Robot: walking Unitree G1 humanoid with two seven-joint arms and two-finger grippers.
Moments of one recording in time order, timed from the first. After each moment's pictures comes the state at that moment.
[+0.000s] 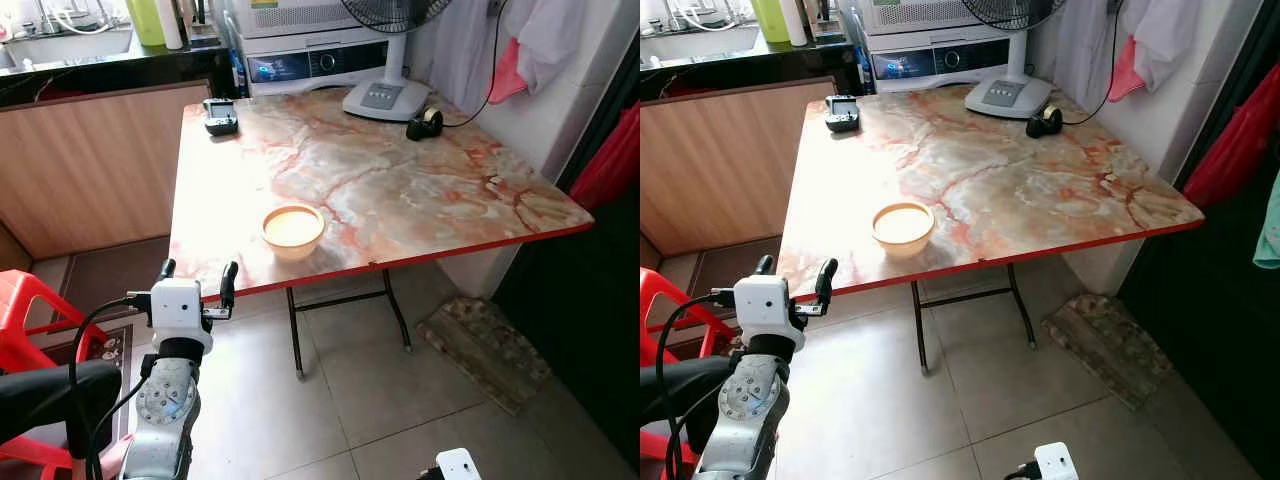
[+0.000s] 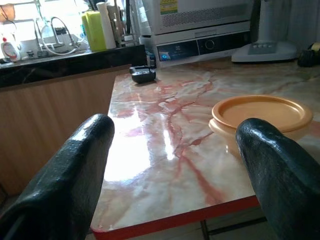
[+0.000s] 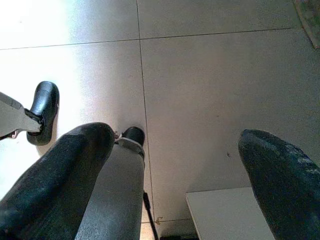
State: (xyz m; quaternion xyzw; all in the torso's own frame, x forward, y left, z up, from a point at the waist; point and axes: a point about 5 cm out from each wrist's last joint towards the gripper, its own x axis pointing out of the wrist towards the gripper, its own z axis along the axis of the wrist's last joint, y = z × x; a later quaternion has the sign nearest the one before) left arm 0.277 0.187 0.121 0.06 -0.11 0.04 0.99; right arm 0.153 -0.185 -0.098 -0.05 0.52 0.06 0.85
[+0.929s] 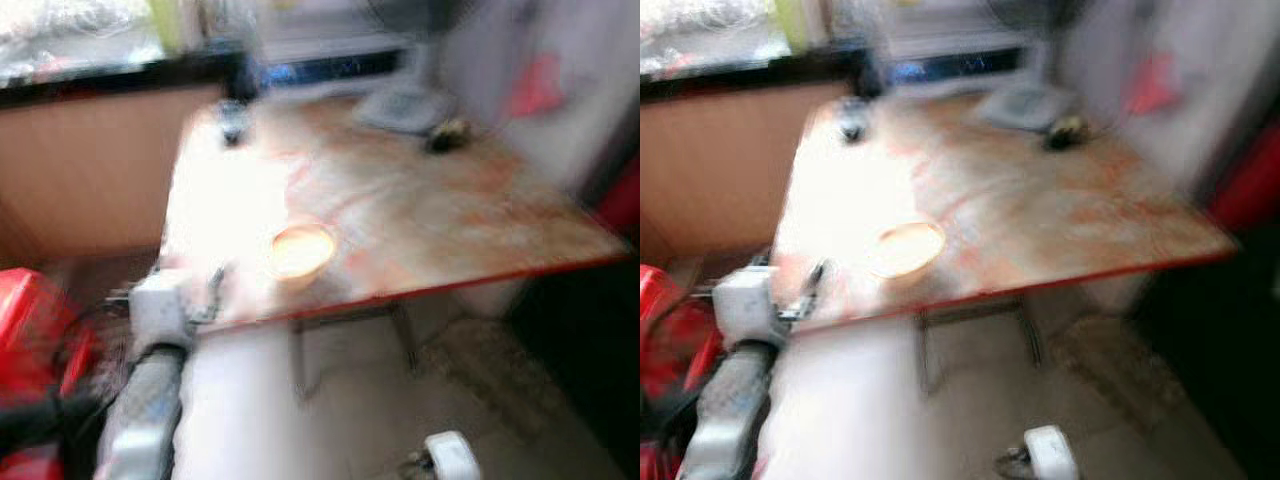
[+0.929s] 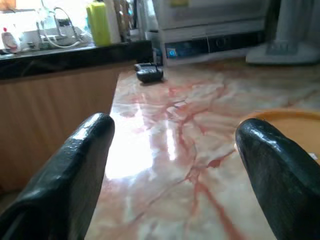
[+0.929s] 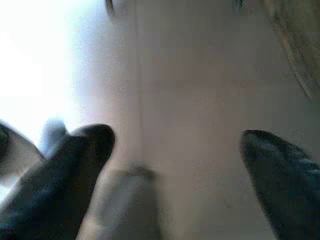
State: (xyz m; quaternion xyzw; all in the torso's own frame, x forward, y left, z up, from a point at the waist) left arm 0.274 0.202 0.119 0.05 -0.09 0.04 0.99; right arm 0.170 -0.171 -0.092 -0.04 0.49 0.08 0.86
